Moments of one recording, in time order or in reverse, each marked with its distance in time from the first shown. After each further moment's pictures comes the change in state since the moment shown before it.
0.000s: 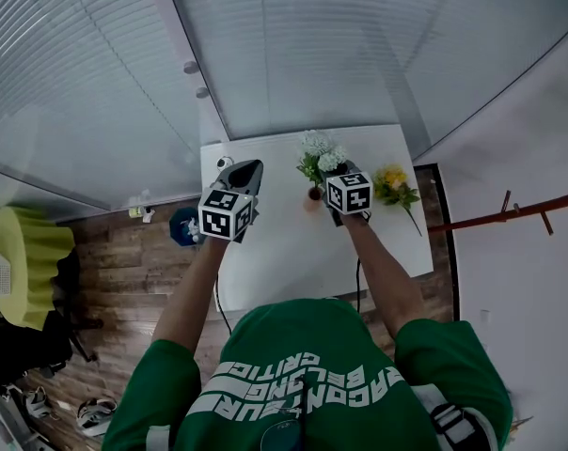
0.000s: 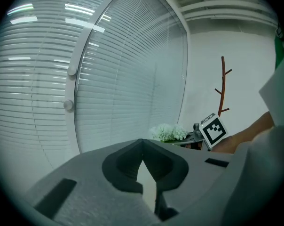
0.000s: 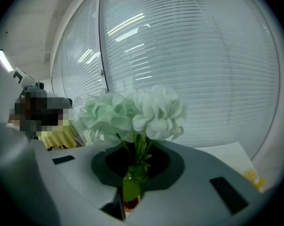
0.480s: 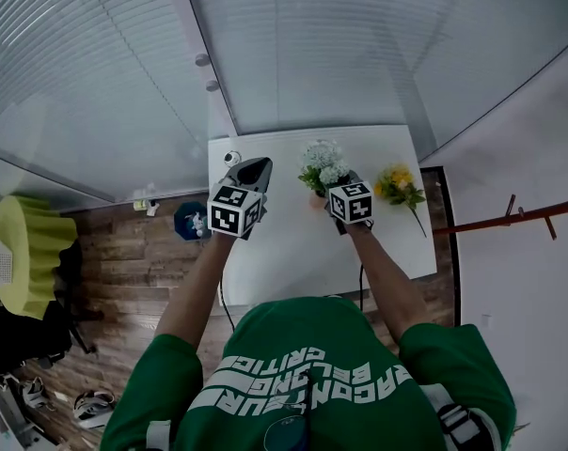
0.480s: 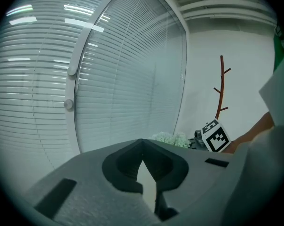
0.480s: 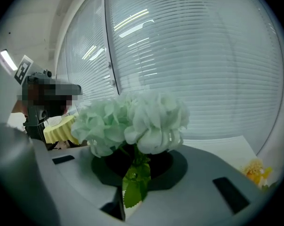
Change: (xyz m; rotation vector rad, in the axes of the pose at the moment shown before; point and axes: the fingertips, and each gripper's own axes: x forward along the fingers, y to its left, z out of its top) left arm -0.004 -0.005 -0.004 0.009 0.006 -0.001; right arm -0.003 0.018 -0.036 -0.025 0.044 0.042
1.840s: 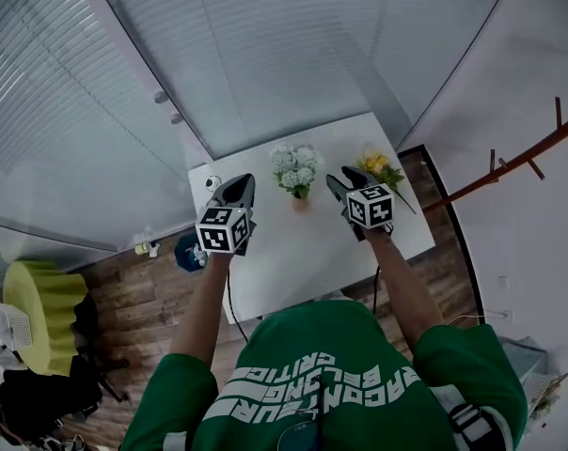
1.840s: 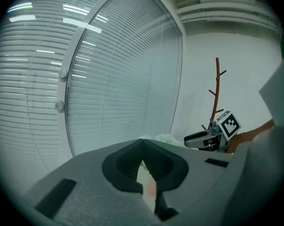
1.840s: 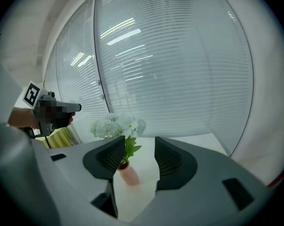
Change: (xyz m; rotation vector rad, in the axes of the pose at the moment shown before) left arm 0.000 -0.034 0.005 -0.001 -0.023 -0.041; right arm -0.116 -0.047 0.004 0.091 -0.065 -0.130
